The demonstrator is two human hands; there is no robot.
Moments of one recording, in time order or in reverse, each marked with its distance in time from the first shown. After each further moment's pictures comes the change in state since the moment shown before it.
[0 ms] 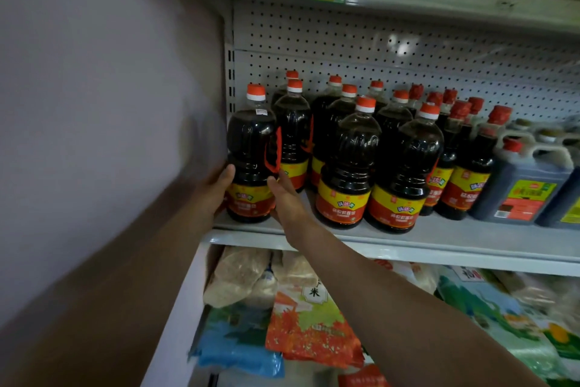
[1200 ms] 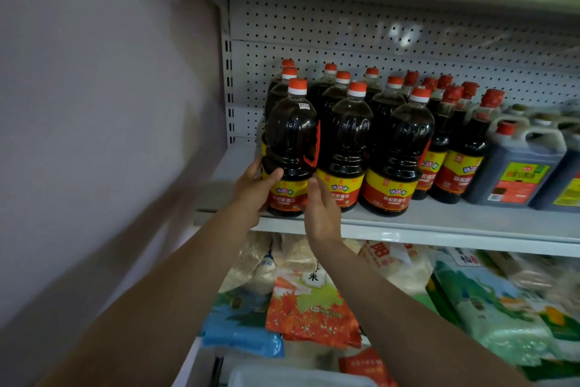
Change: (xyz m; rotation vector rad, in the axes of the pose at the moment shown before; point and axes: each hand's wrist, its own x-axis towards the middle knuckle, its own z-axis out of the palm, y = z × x) left_hand -0.048 -0.014 0.081 0.000 -0.045 0.046; right_hand -0.072 0.013 -0.050 -0.040 0.322 -0.284
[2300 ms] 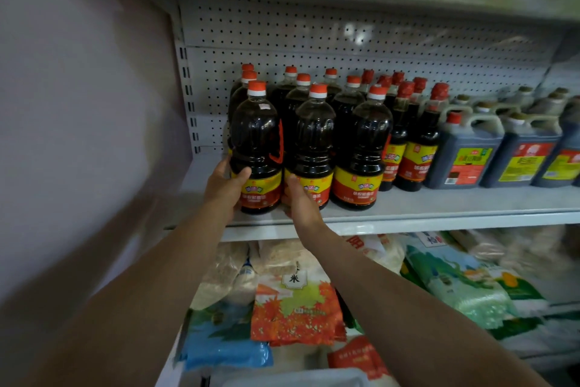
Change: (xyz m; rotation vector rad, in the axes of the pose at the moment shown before) left_hand 0.022 0.012 0.010 0.079 0.060 0.012; right_hand 0.022 -0.004 -0.013 0.026 -0.068 0.201
